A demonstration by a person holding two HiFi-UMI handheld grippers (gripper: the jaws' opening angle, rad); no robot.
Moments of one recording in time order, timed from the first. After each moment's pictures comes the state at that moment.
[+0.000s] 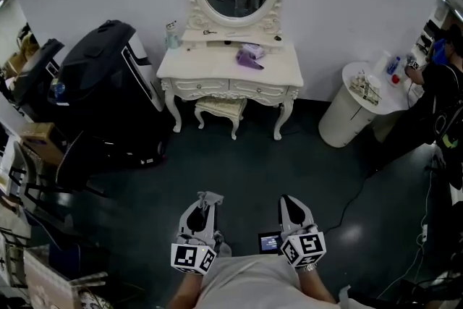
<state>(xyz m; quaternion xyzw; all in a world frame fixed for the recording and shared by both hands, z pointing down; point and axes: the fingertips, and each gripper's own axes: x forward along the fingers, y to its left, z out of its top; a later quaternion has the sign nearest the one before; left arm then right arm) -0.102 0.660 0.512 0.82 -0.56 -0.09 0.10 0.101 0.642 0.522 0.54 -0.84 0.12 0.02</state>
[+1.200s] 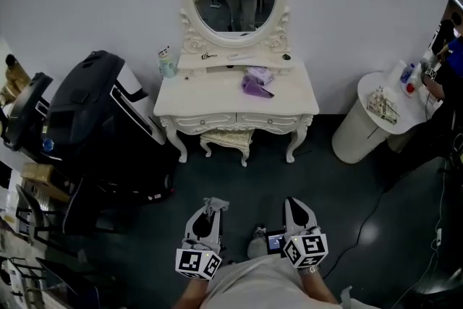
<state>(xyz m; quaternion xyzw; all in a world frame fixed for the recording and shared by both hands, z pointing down) -0.142 0.413 0.516 0.83 -0.54 -0.08 0.12 0.062 0.396 0.538 0.57 -0.81 0.14 0.01</state>
